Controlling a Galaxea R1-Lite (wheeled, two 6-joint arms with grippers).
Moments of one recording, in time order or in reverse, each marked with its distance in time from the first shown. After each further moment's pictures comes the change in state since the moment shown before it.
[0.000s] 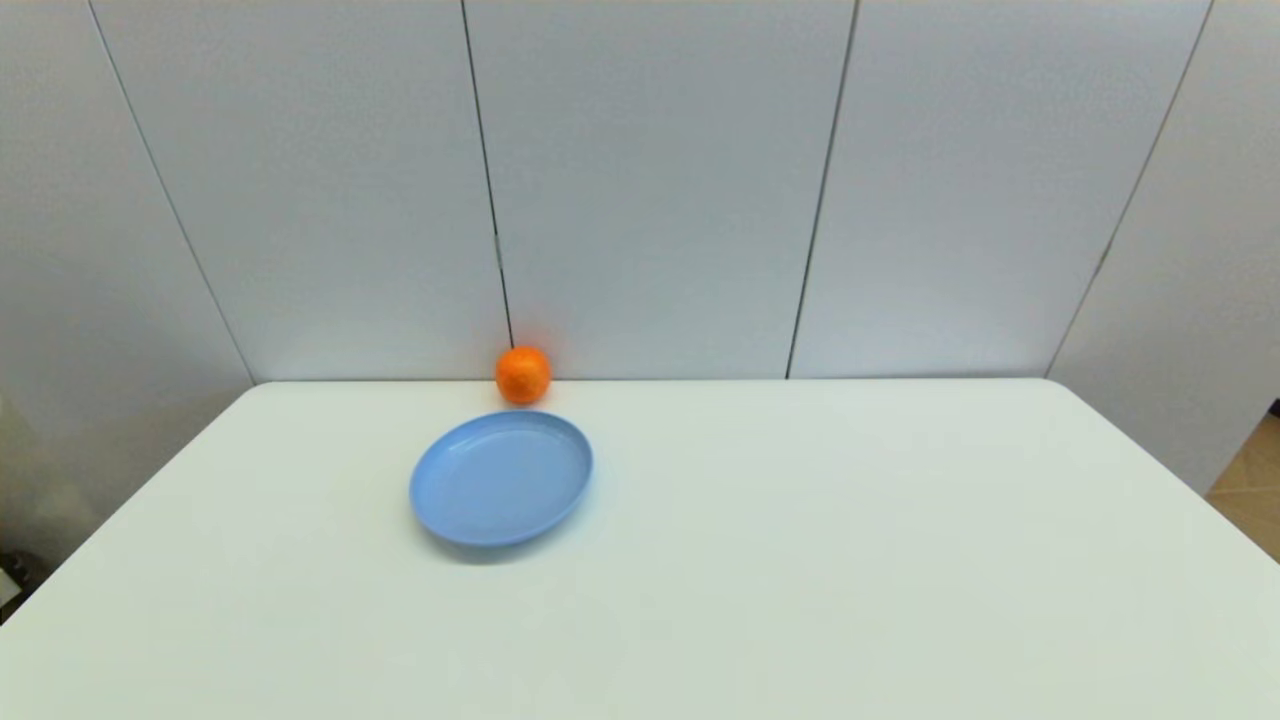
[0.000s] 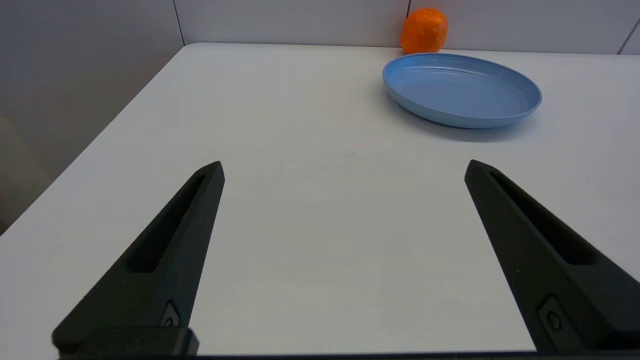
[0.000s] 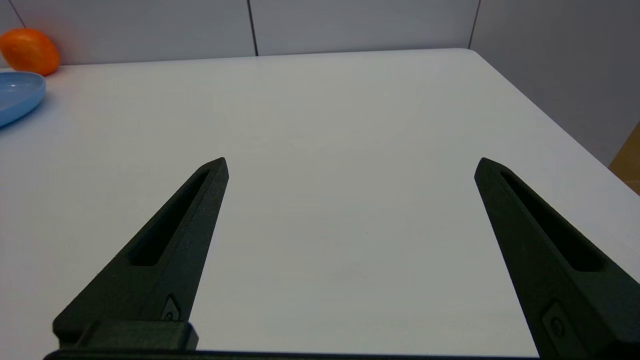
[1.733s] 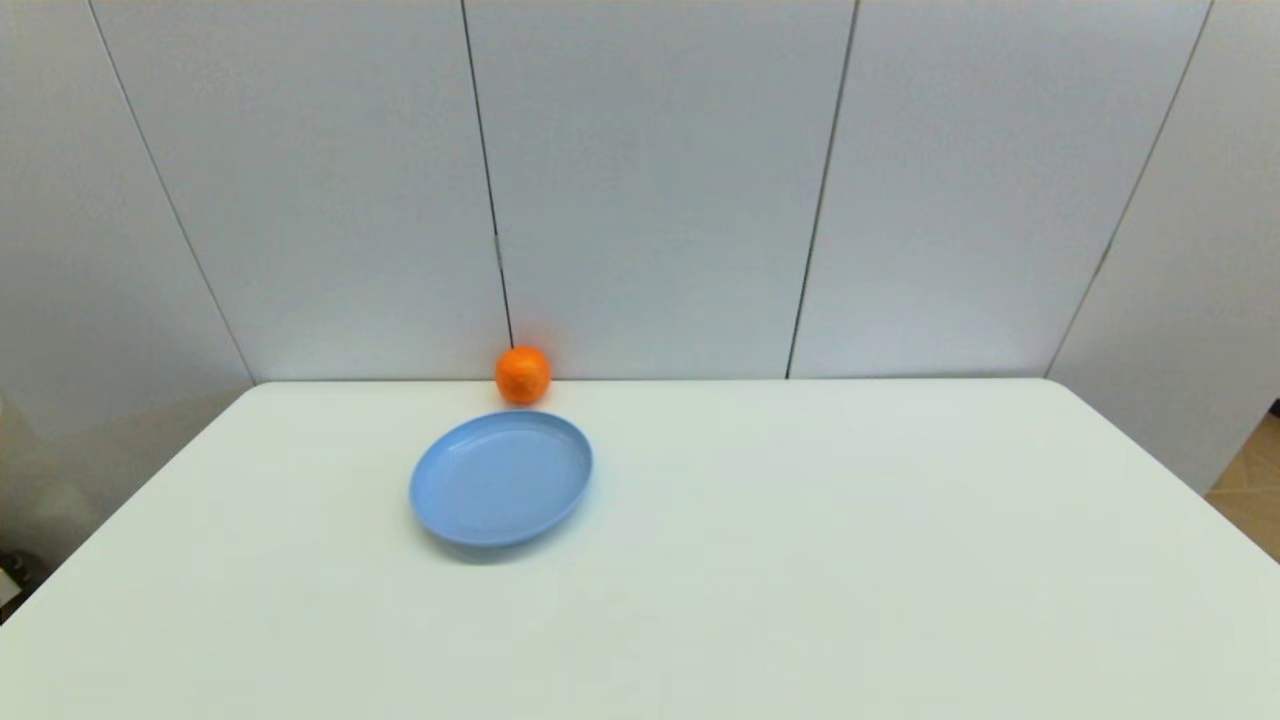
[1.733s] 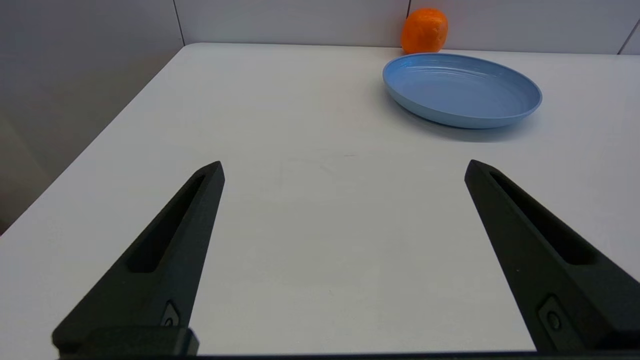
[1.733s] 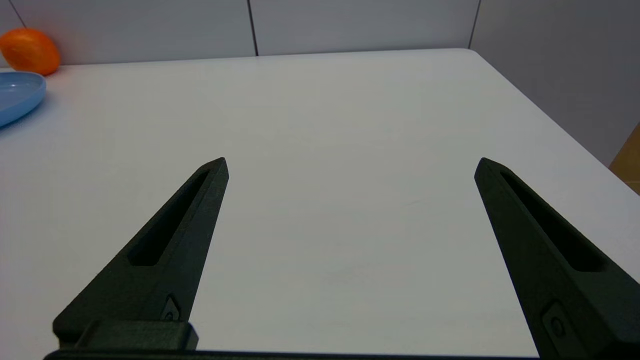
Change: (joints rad) left arm 0.000 0.000 0.000 0.000 0.000 0.000; right arm 0.000 0.000 0.000 0.000 0.000 0.000
